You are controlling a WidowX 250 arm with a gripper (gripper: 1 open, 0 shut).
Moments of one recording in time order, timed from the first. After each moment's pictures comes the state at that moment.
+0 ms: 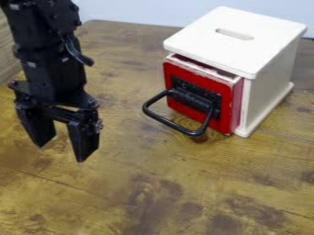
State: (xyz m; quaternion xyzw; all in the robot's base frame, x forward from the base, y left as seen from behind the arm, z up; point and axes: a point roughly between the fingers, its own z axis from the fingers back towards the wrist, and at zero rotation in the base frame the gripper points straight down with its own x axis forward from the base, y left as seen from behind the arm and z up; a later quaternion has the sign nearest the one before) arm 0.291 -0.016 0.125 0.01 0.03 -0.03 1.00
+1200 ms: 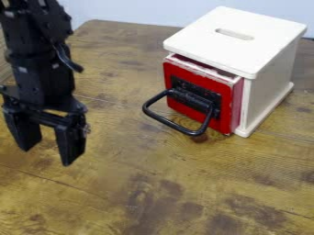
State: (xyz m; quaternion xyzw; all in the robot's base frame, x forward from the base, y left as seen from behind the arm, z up) arm 0.287 0.003 0.121 0.02 0.05 0.00 1.00
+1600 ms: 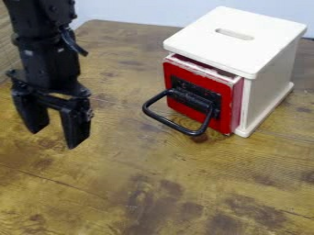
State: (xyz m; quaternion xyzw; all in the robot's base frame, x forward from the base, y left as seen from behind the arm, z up) arm 0.306 0.002 0.127 0.02 0.04 -0.05 1.00
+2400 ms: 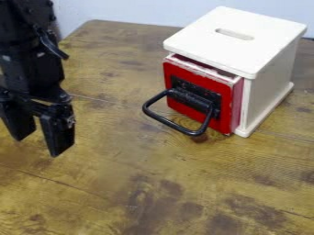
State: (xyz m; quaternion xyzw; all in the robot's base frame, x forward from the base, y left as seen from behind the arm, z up) arm 0.288 0.010 0.130 0.01 0.04 -0.06 1.00
